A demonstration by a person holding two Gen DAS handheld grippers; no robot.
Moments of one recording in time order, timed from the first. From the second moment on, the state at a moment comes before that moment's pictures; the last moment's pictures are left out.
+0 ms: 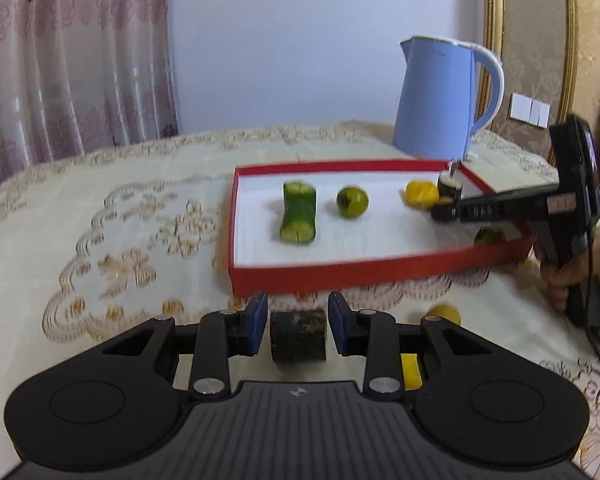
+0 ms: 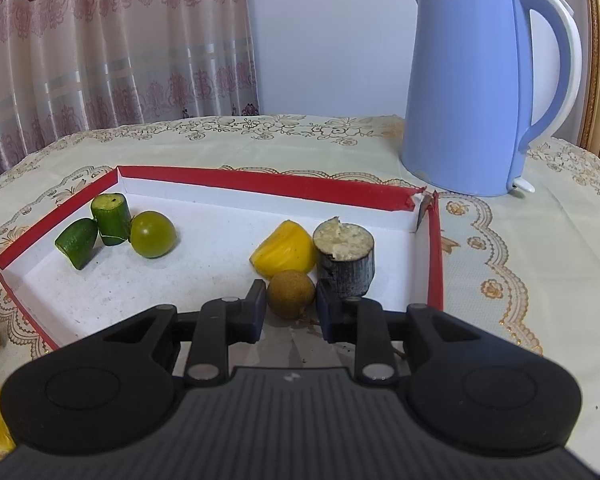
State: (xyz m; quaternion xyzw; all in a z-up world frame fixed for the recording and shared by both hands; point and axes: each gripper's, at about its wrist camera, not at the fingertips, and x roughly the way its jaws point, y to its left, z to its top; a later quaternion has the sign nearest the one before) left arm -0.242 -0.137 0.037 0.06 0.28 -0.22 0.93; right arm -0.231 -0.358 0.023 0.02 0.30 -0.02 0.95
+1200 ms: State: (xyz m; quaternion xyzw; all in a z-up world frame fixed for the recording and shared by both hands) left arm -0.247 -0.144 0.027 0.08 0.28 -0.22 0.93; right arm -0.231 -0.360 0.024 0.03 0.30 -0.01 0.95
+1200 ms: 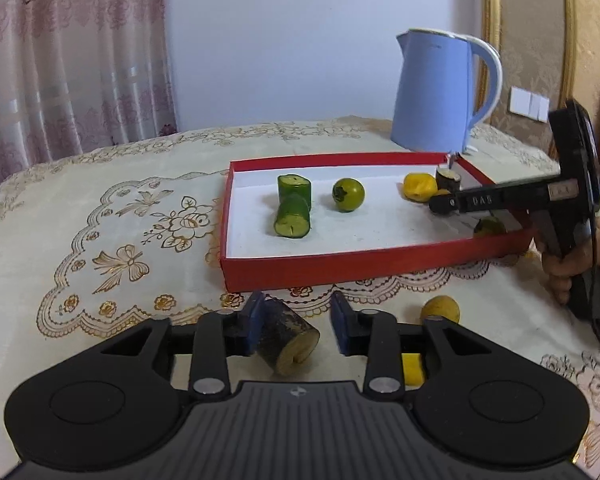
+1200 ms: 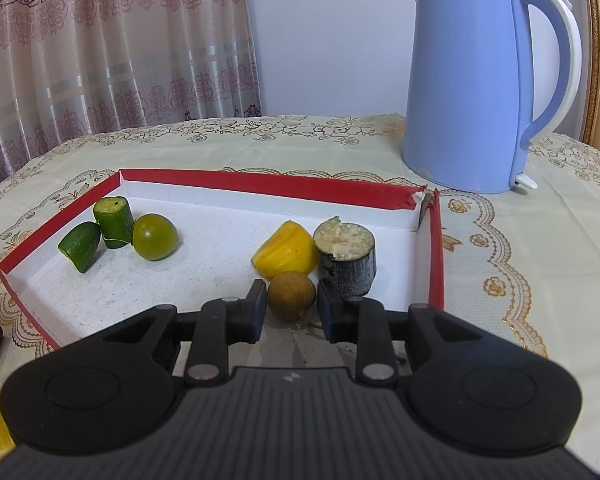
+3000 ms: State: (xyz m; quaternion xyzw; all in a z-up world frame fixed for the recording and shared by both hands) left arm -0.154 -0.243 0.025 0.10 0.32 -0.26 0.91; right arm -0.232 -0.364 0.024 0.04 0.30 -0.01 0.95
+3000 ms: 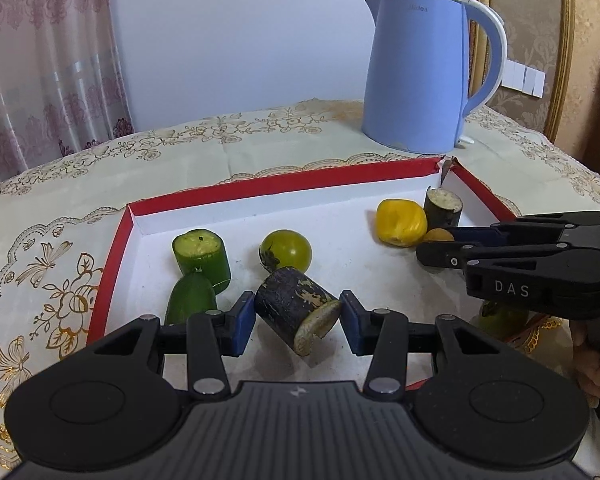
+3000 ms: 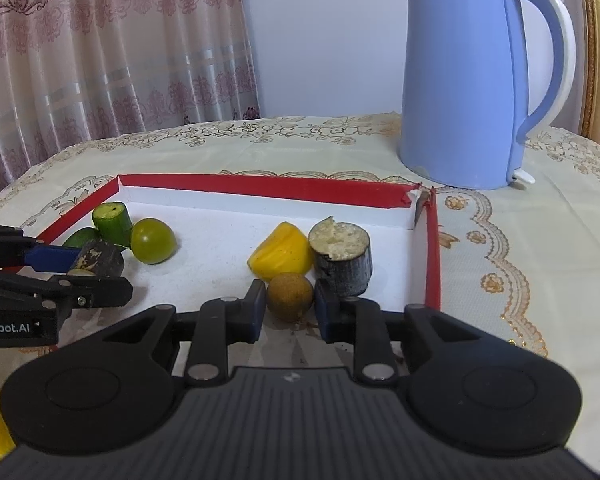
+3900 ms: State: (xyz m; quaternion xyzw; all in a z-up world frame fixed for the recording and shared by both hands) left arm -0.145 -0.250 0.018 0.10 0.33 -0.25 0.90; right arm -0.251 -0.364 0.042 0.02 0.23 -0.04 0.97
